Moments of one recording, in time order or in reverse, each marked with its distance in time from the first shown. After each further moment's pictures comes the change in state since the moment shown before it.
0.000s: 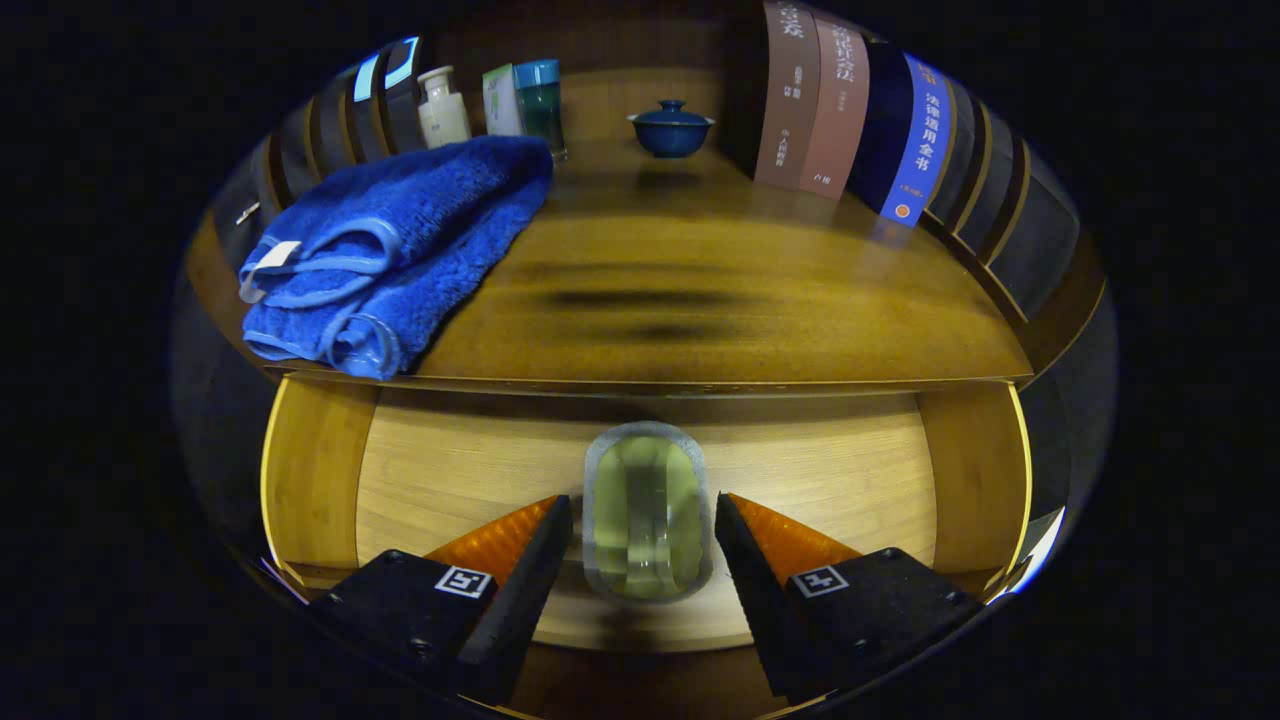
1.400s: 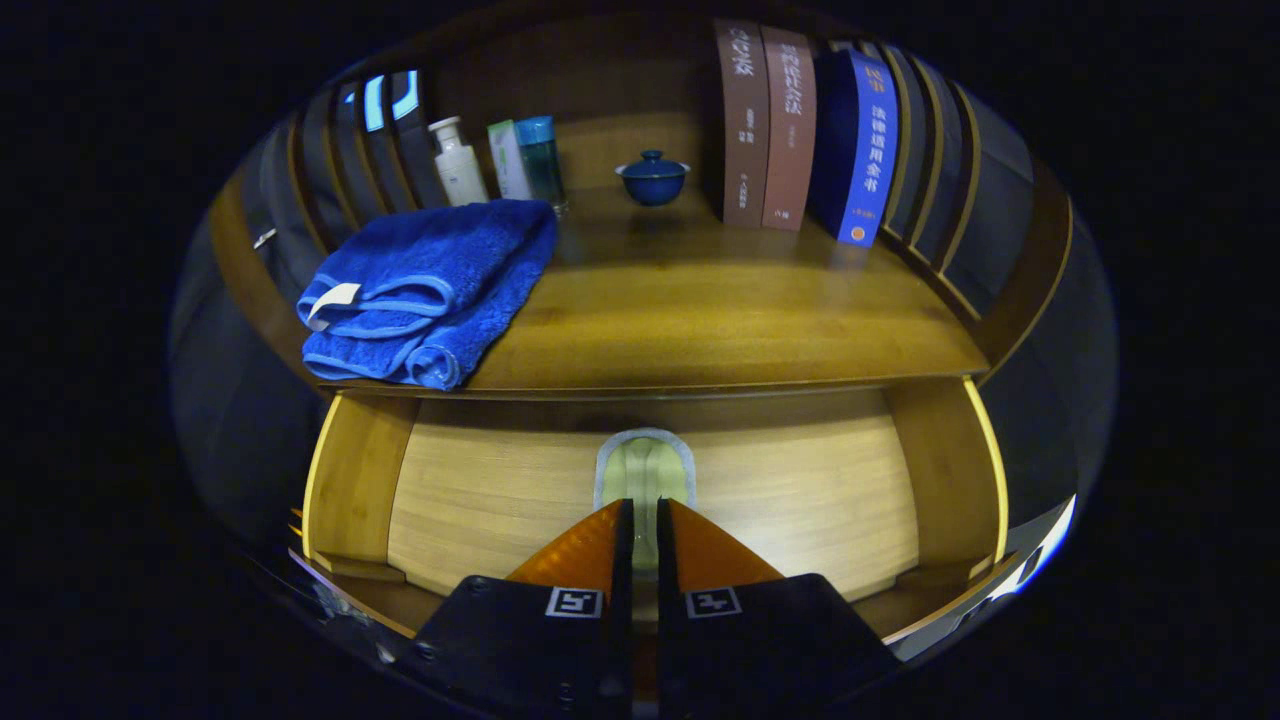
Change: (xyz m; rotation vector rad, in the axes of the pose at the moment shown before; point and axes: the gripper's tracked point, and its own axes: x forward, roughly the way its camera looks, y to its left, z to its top) arm -0.044 -0.012 0.005 0.062 -0.102 0.041
